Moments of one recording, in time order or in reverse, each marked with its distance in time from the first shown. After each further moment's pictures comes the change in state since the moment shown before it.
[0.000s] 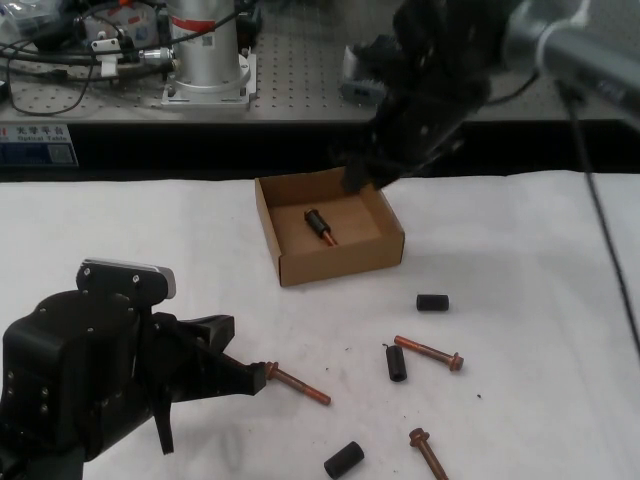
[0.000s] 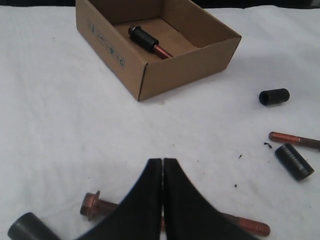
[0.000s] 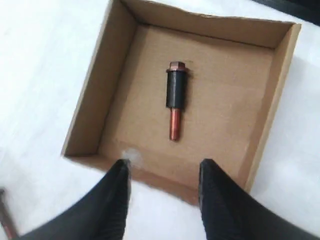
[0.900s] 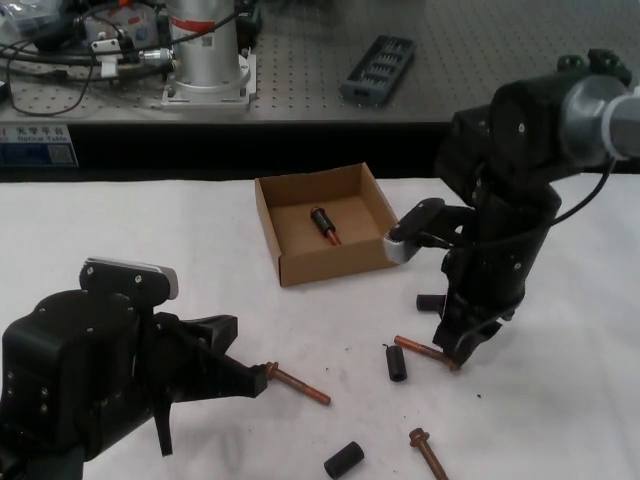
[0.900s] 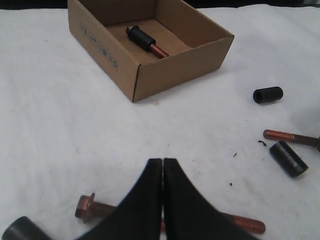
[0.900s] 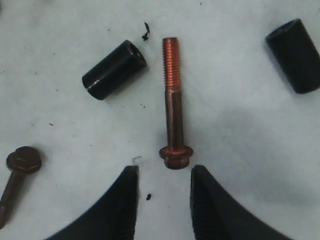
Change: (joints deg) left arm 0.0 0.0 0.0 -0.3 1.3 0.9; right arm 1.1 -16.0 35.5 8.8 9.1 -27.6
